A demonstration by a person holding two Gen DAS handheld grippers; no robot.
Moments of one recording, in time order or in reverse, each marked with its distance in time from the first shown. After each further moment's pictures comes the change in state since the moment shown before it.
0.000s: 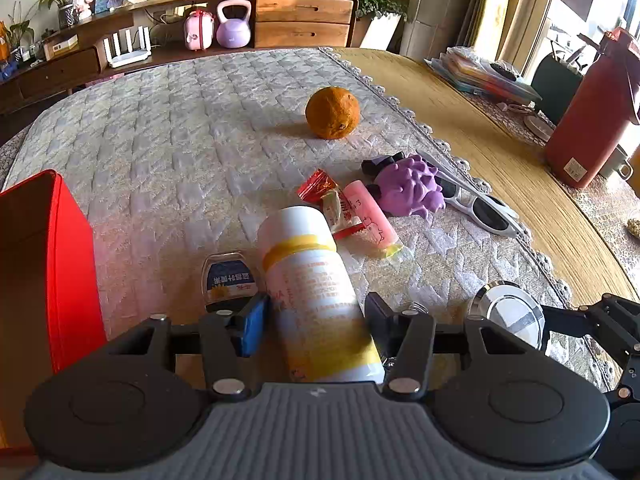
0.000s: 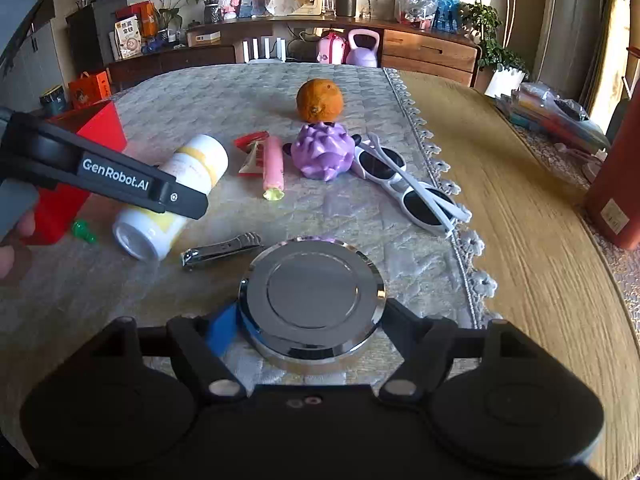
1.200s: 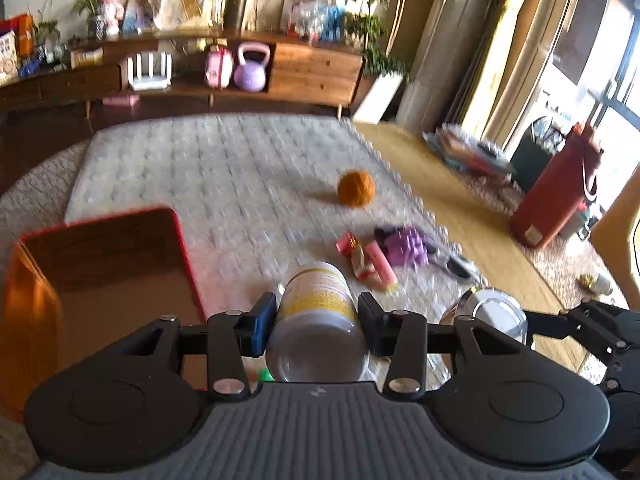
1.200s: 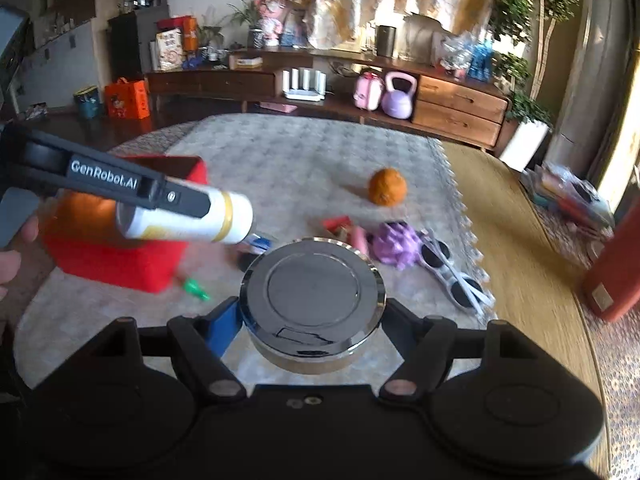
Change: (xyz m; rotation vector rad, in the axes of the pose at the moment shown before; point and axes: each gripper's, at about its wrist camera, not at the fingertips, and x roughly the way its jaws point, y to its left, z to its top) left arm -0.127 0.063 -0.002 -0.098 -0.151 -0.058; right arm -0.072 0.076 0.056 -0.108 -0.067 0.064
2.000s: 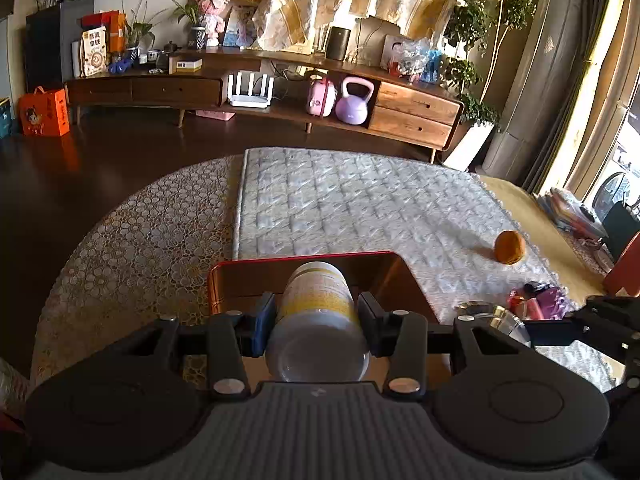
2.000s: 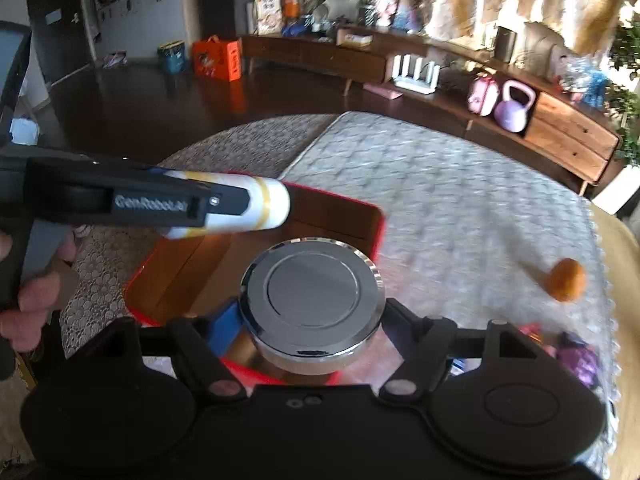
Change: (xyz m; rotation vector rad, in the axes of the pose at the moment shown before) left arm -0.017 0.160 0.009 -0.122 -0.085 0.201; right arm 0.106 0.145 0.091 -0.182 0.119 0.204
